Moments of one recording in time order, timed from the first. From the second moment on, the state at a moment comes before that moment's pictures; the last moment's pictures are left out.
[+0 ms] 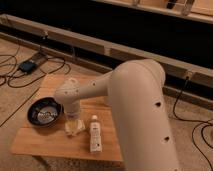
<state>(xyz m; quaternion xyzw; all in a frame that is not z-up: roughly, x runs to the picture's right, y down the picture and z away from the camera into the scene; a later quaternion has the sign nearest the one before) -0.160 0.200 0.811 -0.38 0.03 0.06 0.92</state>
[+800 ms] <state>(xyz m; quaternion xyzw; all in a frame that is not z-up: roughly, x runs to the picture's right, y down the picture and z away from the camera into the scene) -0.201 0.164 0.834 -0.37 0.08 0.11 0.92</state>
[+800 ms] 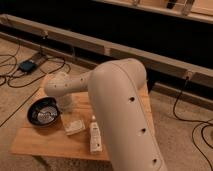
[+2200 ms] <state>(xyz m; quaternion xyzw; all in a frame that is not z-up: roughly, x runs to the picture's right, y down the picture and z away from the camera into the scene) -0.305 0.108 0.888 -0.32 0.01 0.16 0.93</state>
